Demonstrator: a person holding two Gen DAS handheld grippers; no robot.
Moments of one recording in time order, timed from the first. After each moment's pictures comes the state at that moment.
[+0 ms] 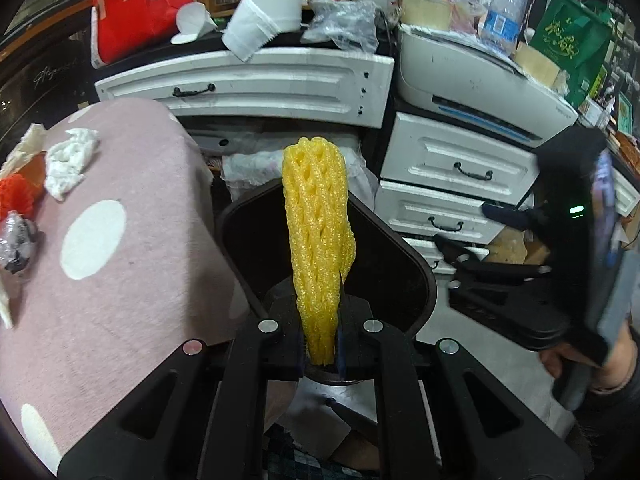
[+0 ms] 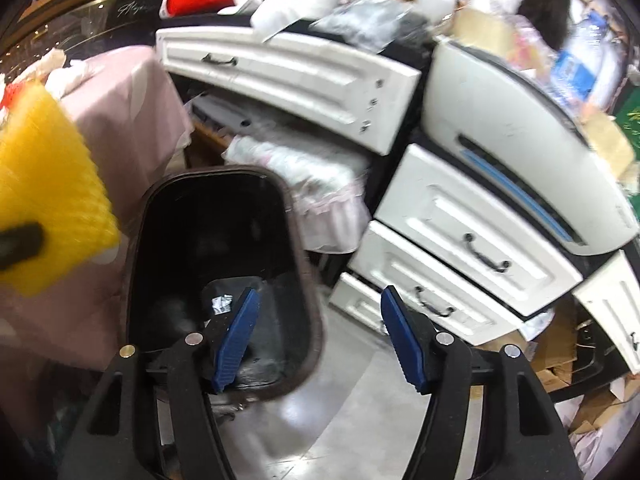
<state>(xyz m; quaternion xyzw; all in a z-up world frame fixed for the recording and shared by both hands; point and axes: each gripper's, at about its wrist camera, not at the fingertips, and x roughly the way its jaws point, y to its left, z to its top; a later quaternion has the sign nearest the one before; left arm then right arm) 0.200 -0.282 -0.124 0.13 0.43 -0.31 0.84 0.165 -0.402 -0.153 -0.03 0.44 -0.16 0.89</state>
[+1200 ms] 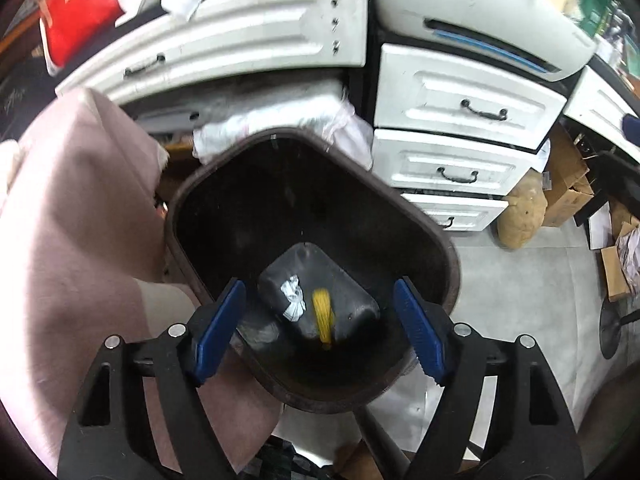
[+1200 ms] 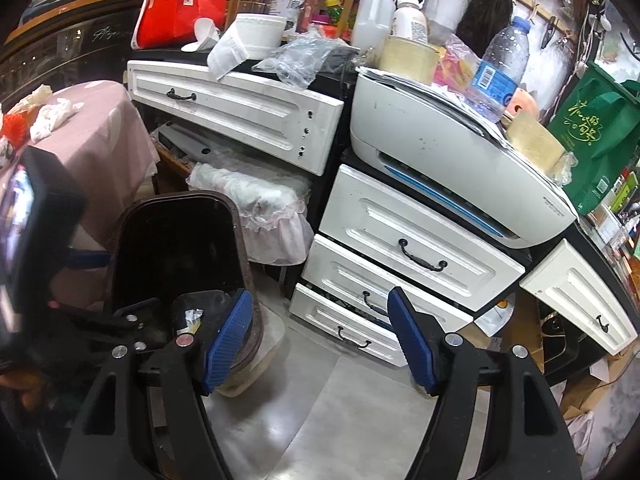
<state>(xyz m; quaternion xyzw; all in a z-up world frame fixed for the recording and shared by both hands) 0.215 -0.337 -0.184 0.21 0.45 -0.31 0.81 0.113 -0.419 -0.111 -0.04 0.40 -0.22 0.89</state>
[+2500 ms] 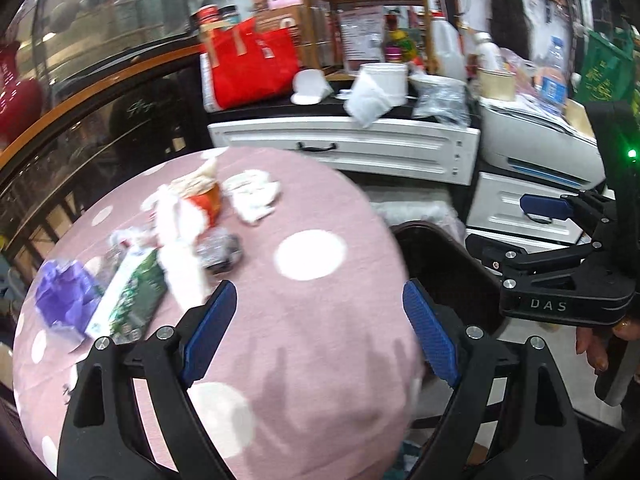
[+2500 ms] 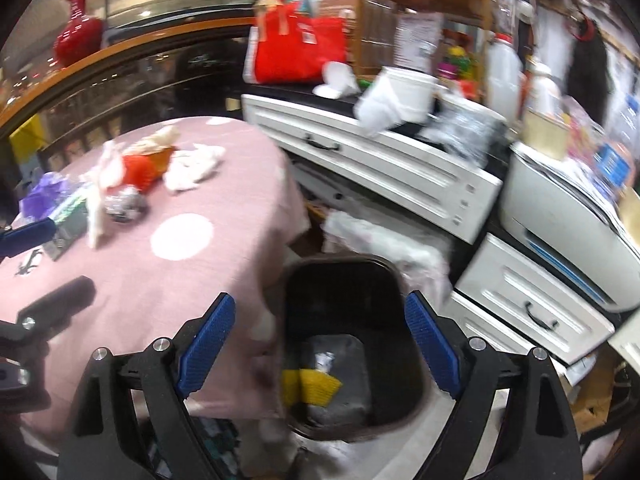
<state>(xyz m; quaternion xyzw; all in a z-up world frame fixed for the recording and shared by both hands) 0.175 -0.138 -0.042 0.13 0.32 -0.18 0.92 0.179 -0.287 -0.058 -0.01 0.36 -0.02 0.93</state>
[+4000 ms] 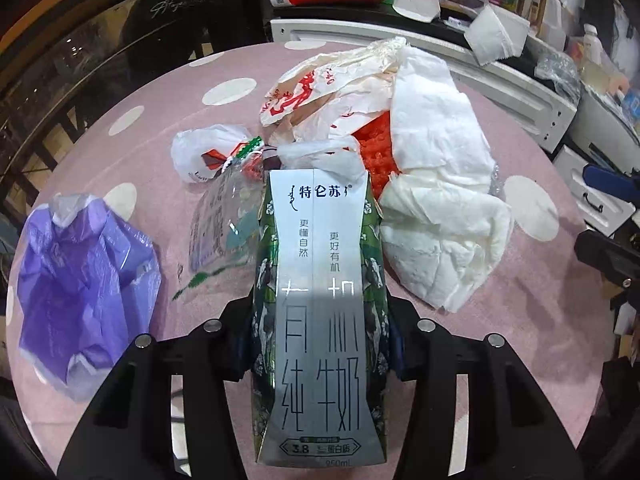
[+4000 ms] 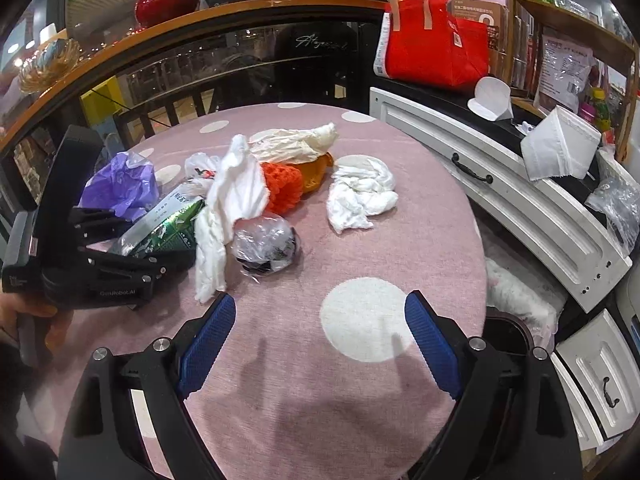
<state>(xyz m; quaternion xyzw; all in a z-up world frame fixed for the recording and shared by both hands) 0.311 0.017 -0.089 0.10 0.47 -0.15 0.87 0.263 -0.161 -0.053 -0.03 0.38 0.14 0.91</state>
